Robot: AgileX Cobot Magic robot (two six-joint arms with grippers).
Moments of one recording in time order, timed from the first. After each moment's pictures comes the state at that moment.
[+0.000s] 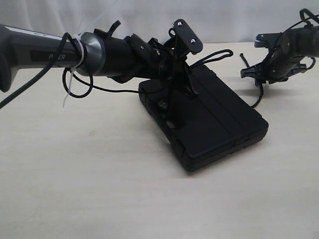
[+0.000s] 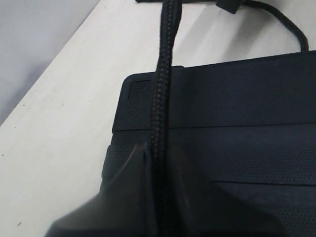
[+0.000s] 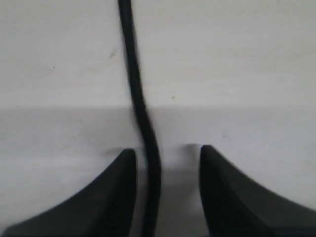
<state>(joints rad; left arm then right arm) -0.65 2.22 -1.56 -1.00 0.08 1.39 -0.07 2.36 -1.72 -0.18 0.55 0.10</state>
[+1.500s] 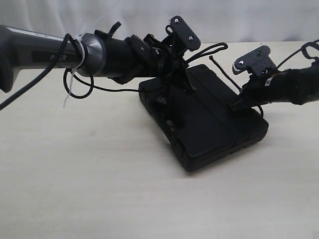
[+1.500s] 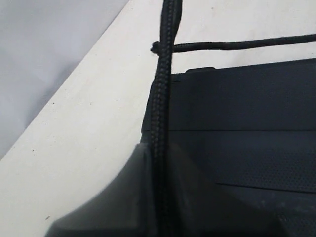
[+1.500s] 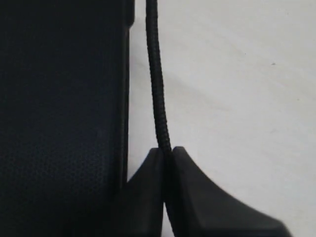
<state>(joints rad) -0.65 2.23 -1.56 -1.00 -0.01 1.39 0.08 1.93 -0.96 -0.10 -0.08 -0.32</state>
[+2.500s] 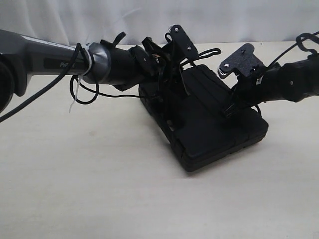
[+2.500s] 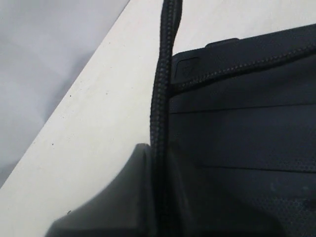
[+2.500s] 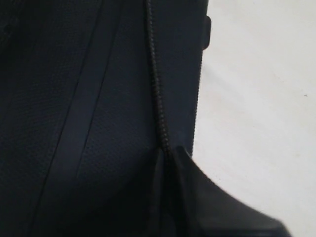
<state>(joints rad) -0.65 2.27 -1.56 -0.91 -0.09 1.39 0.17 1.84 -0.94 -0.10 0.04 -0.42</state>
